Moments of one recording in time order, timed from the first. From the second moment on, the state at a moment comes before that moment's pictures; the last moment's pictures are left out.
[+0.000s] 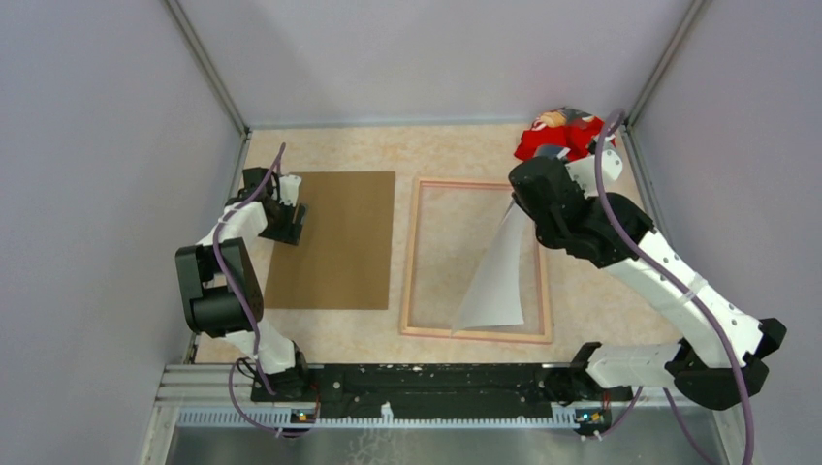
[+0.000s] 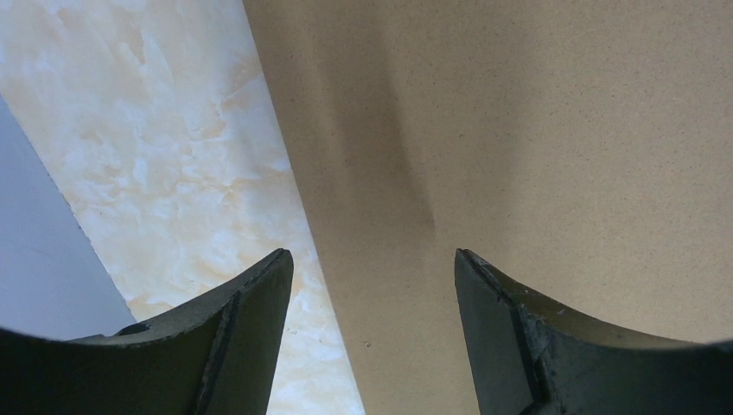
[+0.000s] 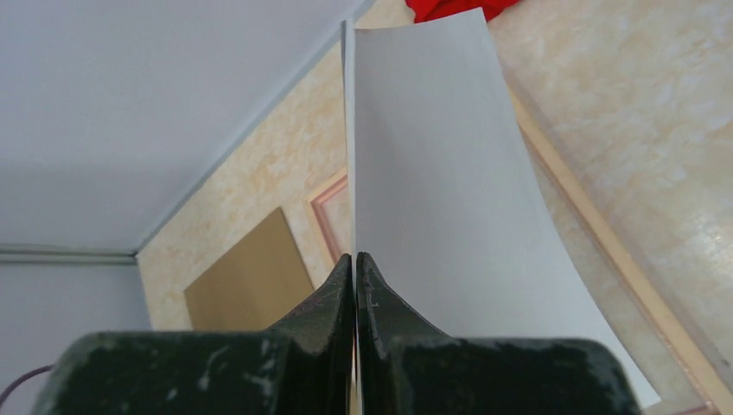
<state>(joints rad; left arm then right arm) 0.18 1.64 1.06 -0.49 0.05 0.40 0.86 1.20 1.55 -1.07 0.92 1.28</state>
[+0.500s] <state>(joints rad) 0.18 1.63 1.06 -0.50 0.06 0.40 0.79 1.50 1.56 -0.97 0.82 1.10</state>
